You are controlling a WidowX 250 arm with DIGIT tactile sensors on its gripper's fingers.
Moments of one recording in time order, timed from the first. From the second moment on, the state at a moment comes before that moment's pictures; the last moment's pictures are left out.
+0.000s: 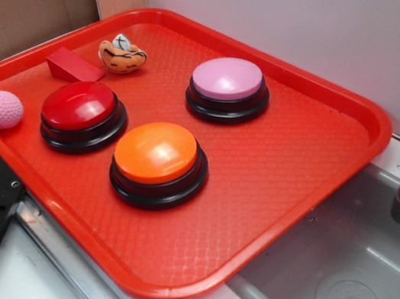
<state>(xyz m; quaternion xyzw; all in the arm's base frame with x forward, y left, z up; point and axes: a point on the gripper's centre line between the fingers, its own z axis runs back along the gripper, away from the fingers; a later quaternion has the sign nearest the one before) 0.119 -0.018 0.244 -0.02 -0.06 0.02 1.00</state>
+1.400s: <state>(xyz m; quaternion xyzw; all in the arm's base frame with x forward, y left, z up) 0.172 0.086 0.140 0.06 -0.14 0.60 0.79</state>
